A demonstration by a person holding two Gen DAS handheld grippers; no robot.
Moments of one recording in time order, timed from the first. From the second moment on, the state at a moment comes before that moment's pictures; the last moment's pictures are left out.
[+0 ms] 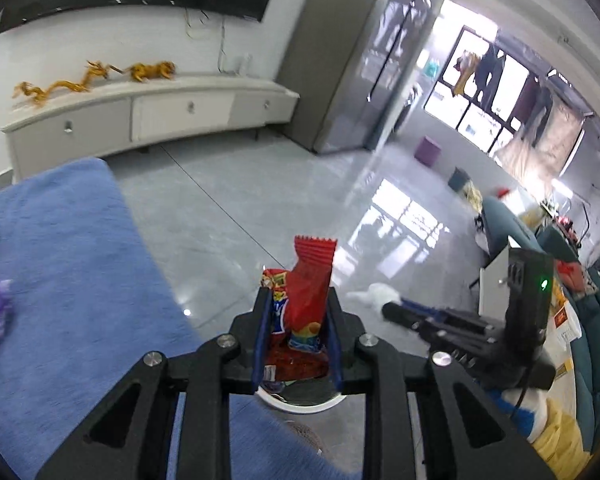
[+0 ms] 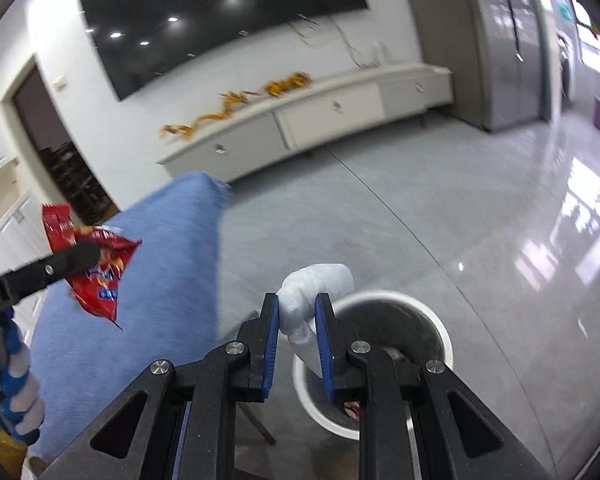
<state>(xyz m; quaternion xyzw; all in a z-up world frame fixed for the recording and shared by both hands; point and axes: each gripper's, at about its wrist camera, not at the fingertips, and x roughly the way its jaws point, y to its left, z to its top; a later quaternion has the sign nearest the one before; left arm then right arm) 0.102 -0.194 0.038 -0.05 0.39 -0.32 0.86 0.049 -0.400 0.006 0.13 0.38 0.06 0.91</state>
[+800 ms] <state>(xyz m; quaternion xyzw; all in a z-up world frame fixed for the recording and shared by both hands) 0.144 -0.263 -0.011 -0.04 0.42 -0.32 0.85 0.065 -0.459 -0.075 0.18 0.44 0.00 0.88</state>
